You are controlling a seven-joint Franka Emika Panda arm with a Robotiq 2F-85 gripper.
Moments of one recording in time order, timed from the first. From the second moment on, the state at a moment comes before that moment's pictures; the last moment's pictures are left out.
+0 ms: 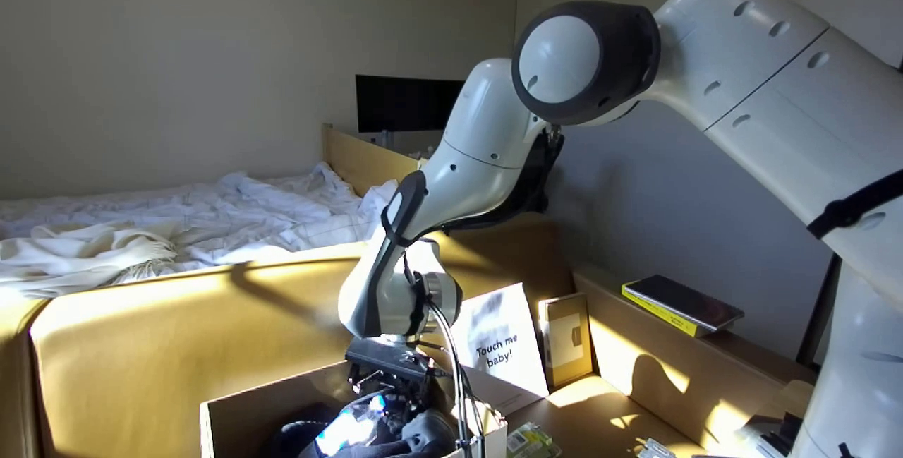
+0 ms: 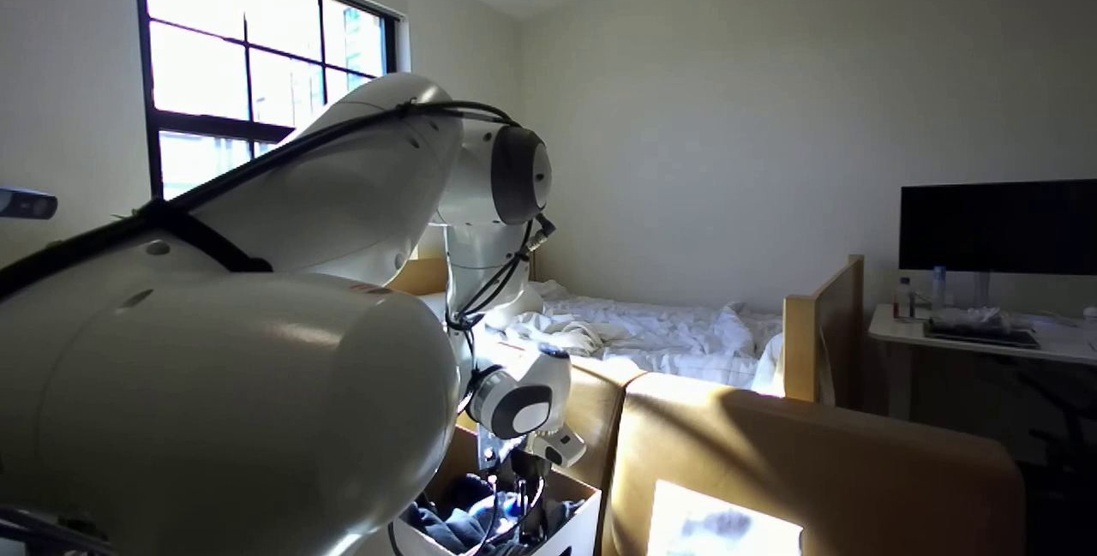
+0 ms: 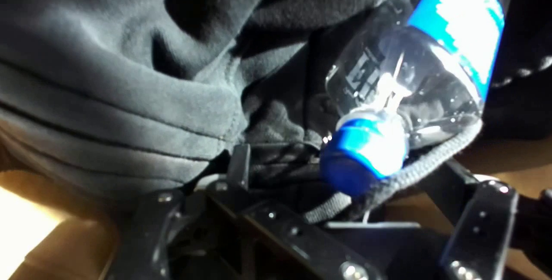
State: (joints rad) arm 0.40 0.89 0.06 -1.91 0.61 2.85 0.60
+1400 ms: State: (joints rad) arm 0.25 0.73 0.22 -1.89 0.48 2.19 0.31
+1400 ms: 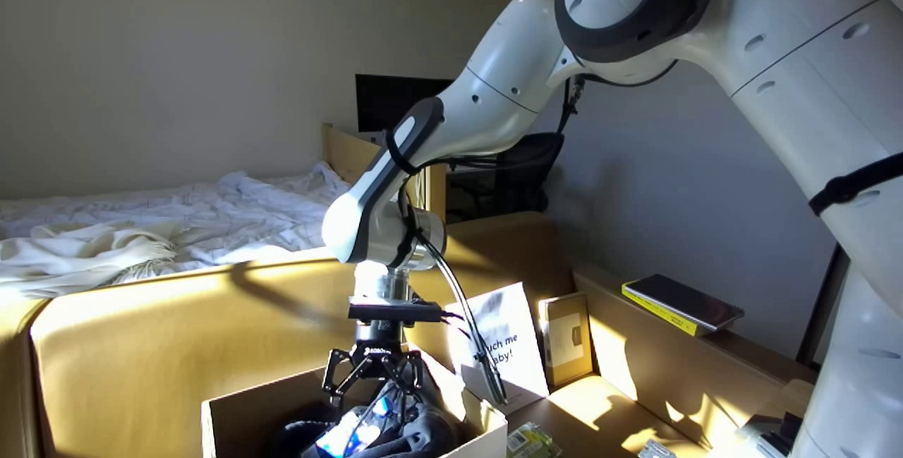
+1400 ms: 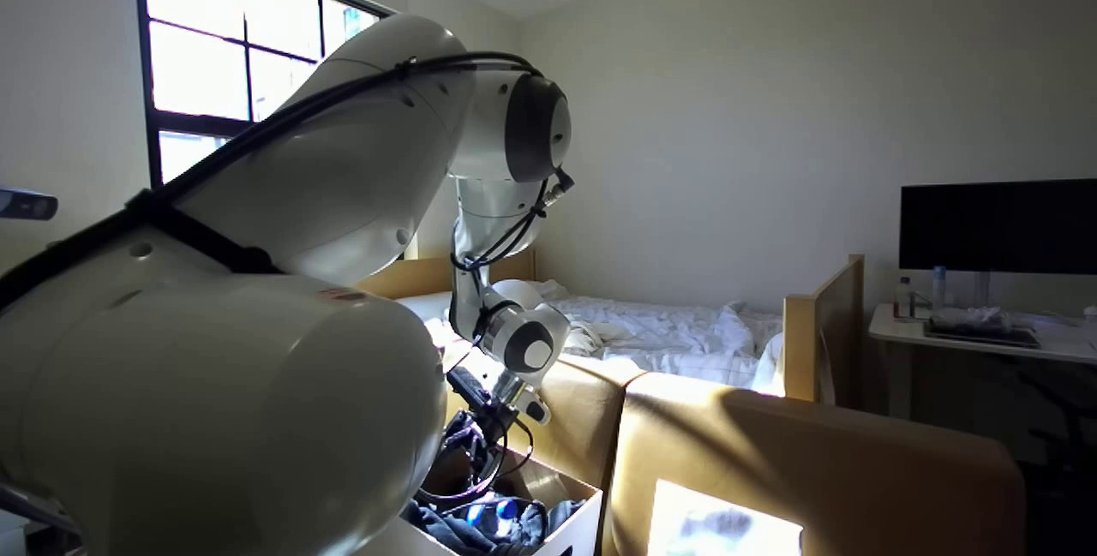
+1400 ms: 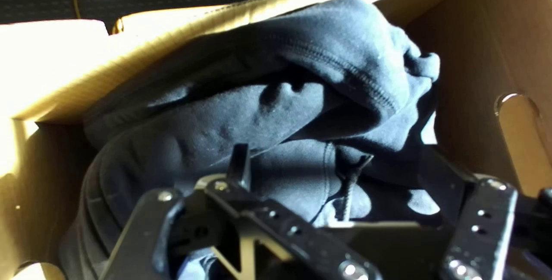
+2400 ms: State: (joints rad) arm 0.19 0.90 0.20 -1.82 0.49 2.30 0.32
